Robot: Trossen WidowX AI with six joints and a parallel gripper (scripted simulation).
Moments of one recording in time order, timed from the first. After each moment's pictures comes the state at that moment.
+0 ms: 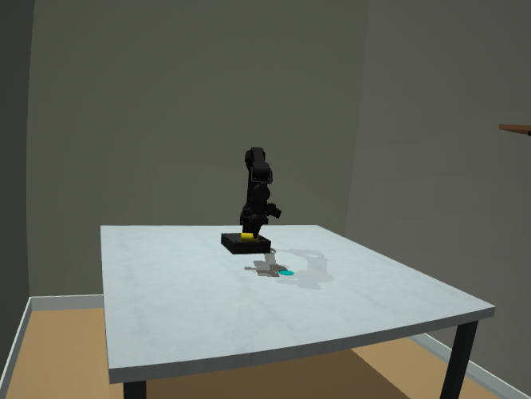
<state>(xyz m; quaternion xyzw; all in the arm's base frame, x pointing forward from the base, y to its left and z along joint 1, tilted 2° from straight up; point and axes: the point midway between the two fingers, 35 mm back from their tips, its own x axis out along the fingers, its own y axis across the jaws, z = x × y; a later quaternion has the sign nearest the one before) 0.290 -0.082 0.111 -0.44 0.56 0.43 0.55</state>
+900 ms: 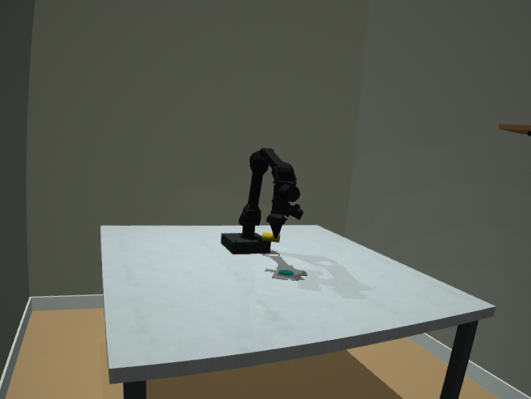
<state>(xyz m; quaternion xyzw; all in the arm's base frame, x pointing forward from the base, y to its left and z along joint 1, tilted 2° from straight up) 0.329 -0.007 0.119 -0.34 0.62 0.34 0.62</state>
